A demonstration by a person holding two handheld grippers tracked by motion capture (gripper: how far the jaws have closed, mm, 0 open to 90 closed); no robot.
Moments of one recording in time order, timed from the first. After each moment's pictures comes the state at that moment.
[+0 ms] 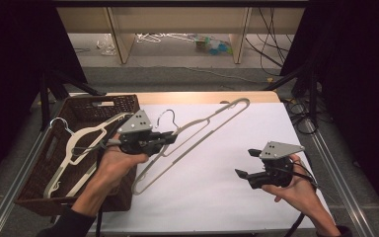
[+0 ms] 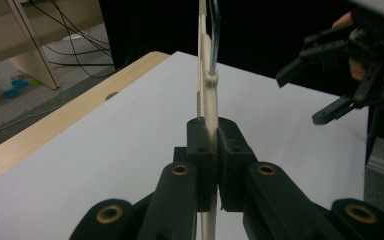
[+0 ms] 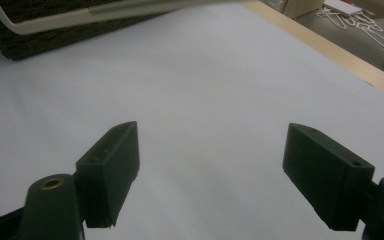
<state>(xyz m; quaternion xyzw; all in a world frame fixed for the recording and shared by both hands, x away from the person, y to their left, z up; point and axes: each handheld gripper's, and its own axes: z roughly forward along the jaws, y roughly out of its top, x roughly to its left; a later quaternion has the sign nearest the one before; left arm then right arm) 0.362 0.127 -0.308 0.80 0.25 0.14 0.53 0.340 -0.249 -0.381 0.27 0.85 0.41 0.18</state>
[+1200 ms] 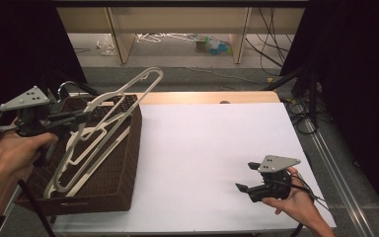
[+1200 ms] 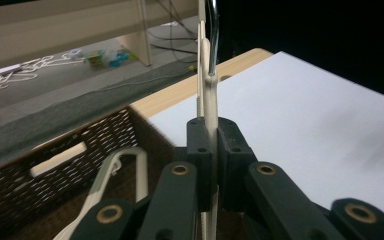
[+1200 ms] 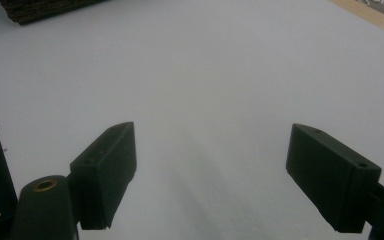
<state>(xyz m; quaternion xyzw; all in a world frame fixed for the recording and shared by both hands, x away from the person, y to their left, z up) 0.359 0.308 -0.265 0.76 0.37 0.24 0.48 0.326 -0.254 -0.415 0.27 0.86 0.40 0.15</state>
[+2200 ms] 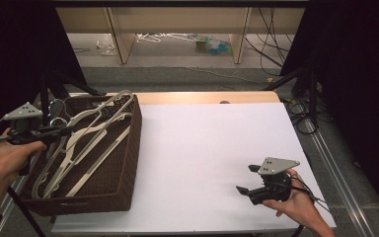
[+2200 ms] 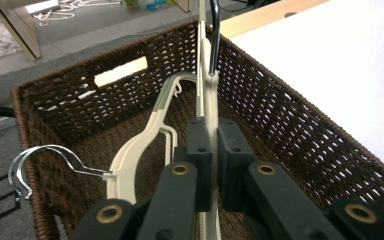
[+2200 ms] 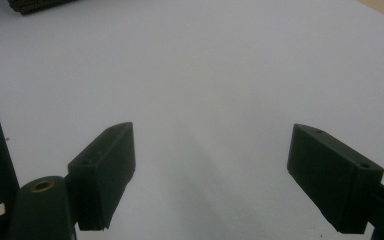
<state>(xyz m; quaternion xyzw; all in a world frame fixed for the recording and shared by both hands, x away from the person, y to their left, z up) 0.380 0.358 -0.323 0.78 0.44 0.23 0.39 0.325 -0.257 -0.421 0.27 0.87 0.39 0.15</state>
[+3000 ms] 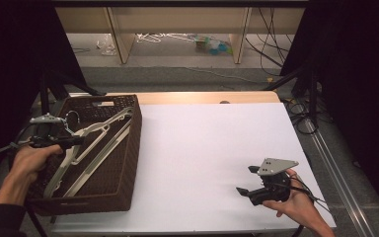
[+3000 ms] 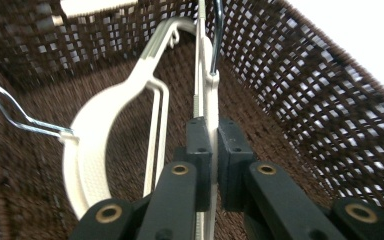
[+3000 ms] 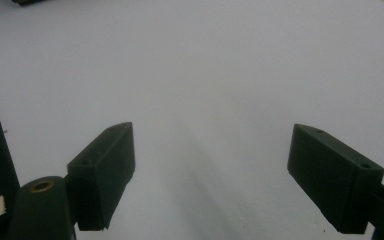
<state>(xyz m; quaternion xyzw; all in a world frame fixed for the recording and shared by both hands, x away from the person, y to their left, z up) 0.406 0.359 -0.382 0.77 0.50 0.15 0.37 0.325 -0.256 -0.425 0.27 0.87 0.38 0.14</state>
